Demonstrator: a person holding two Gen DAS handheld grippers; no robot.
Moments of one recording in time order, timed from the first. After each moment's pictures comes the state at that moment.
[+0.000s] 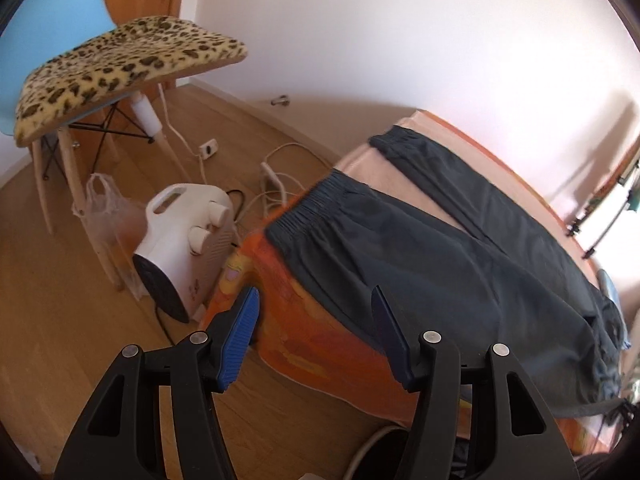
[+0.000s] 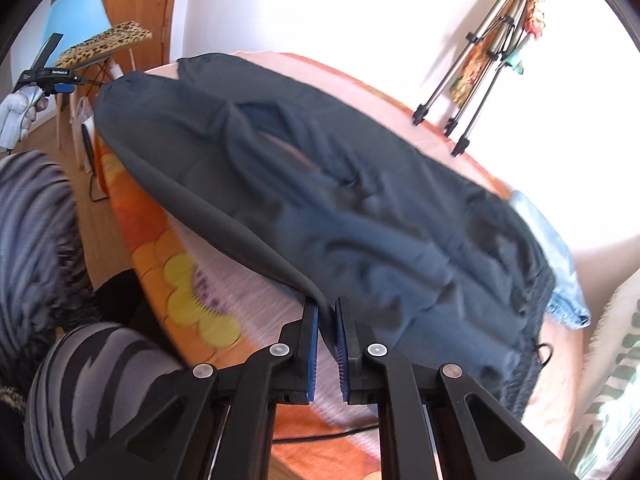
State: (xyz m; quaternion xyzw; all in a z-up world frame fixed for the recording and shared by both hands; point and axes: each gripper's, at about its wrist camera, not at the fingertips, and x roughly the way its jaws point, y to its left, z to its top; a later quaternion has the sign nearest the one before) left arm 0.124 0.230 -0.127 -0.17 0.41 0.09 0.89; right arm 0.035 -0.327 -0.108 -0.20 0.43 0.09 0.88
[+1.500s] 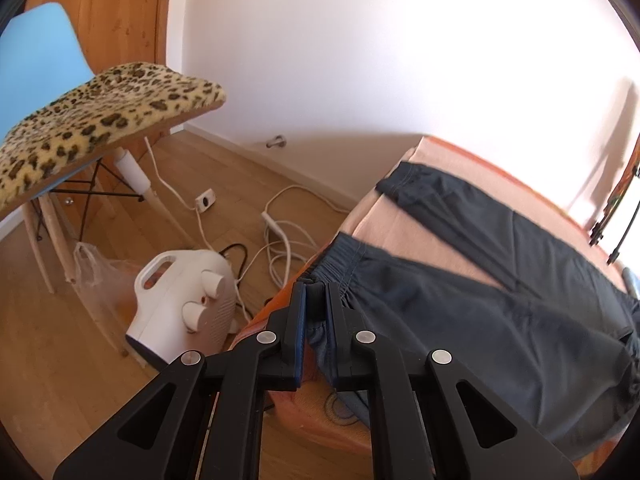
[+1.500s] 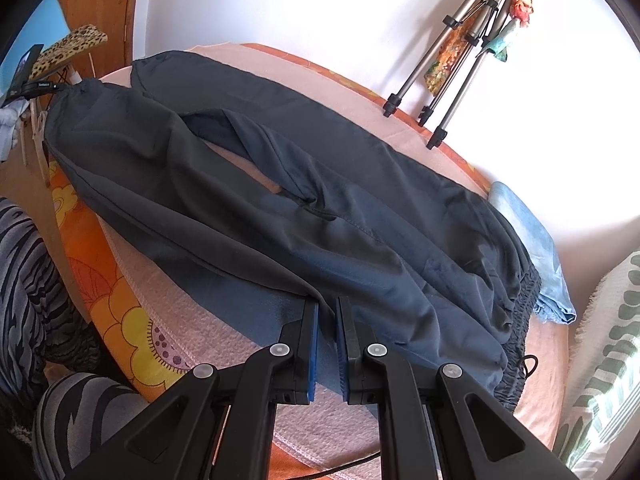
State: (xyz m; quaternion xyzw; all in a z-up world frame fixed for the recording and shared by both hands) left arm 0.180 0.229 -0.133 -0.12 0.34 0.08 0.93; right arm 0.080 -0.323 -0.104 -0.19 0.45 0.04 0.87
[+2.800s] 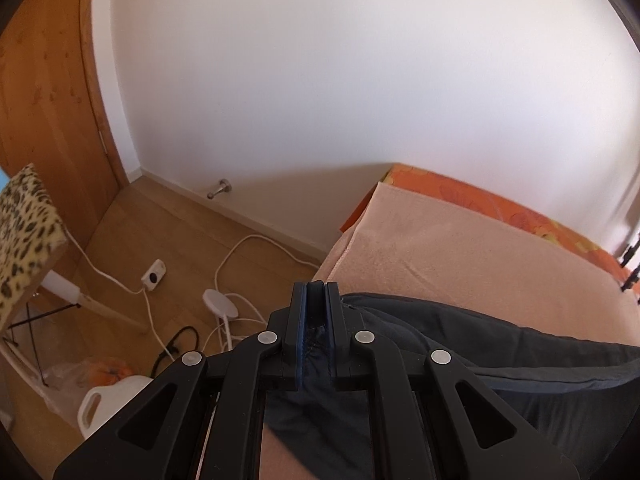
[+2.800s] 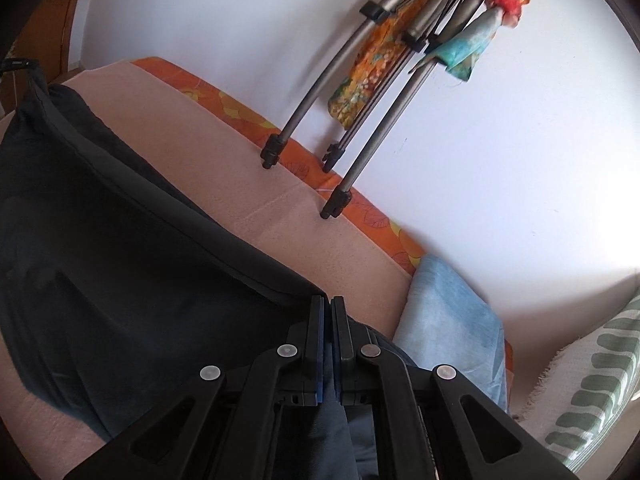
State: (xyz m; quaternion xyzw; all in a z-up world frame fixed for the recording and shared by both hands) left arm 0.416 0.134 -0.101 -0.04 0.37 0.07 0.93; right arm 0.306 -0.413 -0.094 -0.23 0.44 -0.05 0.87
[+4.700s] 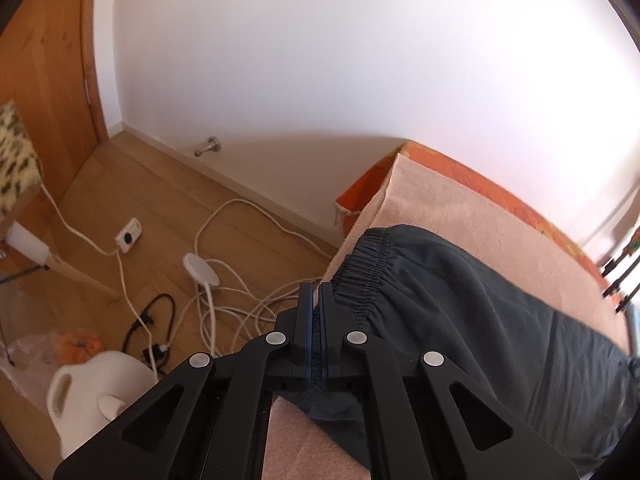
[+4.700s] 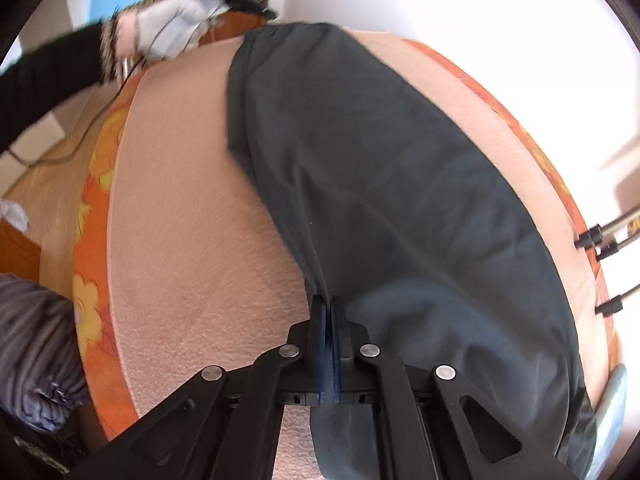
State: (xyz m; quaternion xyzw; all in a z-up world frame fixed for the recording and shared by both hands) left arm 0.408 0.198 -0.132 -0.13 0.40 0.02 0.90; right arm 0.266 -0.169 -0.144 -0.23 0.49 0.29 0.79
